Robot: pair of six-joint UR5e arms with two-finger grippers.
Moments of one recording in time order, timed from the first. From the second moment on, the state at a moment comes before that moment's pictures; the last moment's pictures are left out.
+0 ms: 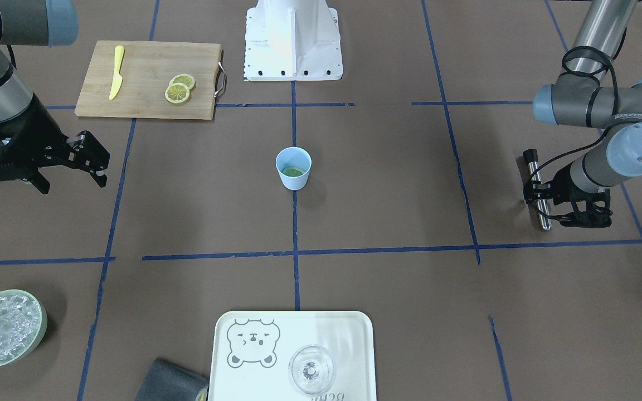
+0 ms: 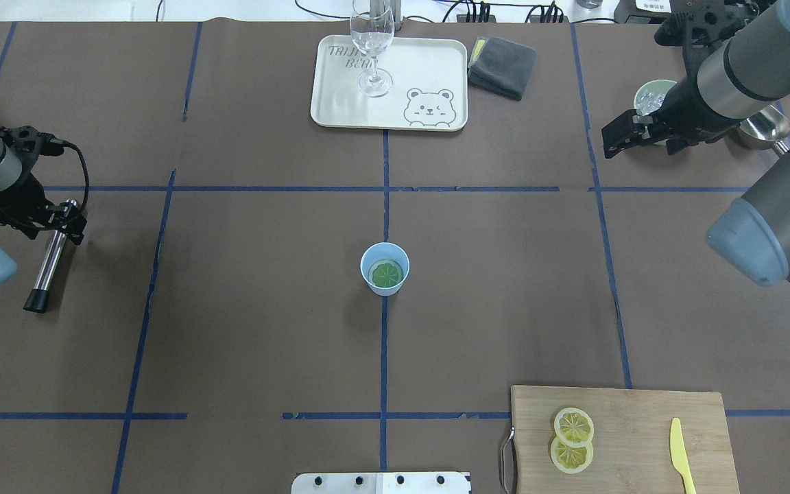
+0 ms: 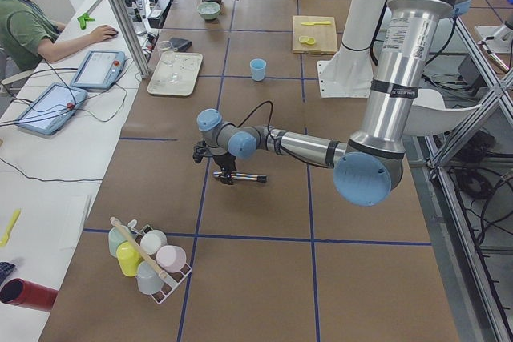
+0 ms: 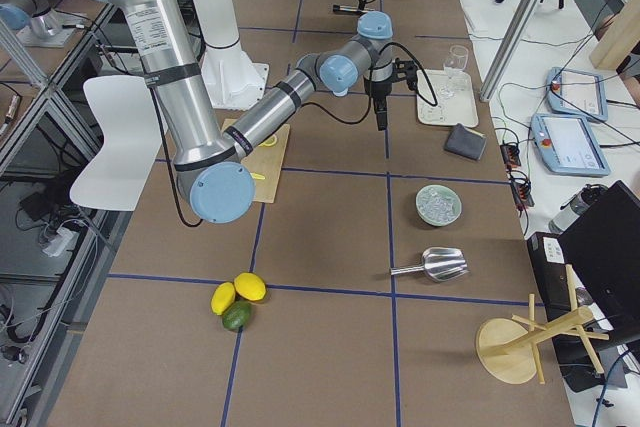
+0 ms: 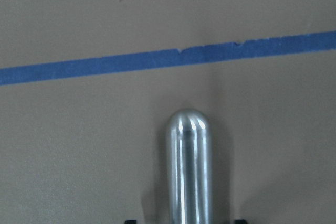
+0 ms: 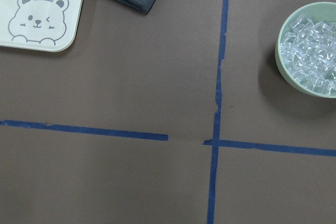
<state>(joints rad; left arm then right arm) -0.98 -1.78 -1.47 -1.79 -2.24 -0.53 0.98 -1.24 1.95 -1.59 2.10 0.78</state>
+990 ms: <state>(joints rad) -1.03 -1.79 -1.70 -1.77 -2.02 -0.58 0.99 -1.26 1.95 -1.59 2.10 0.78</state>
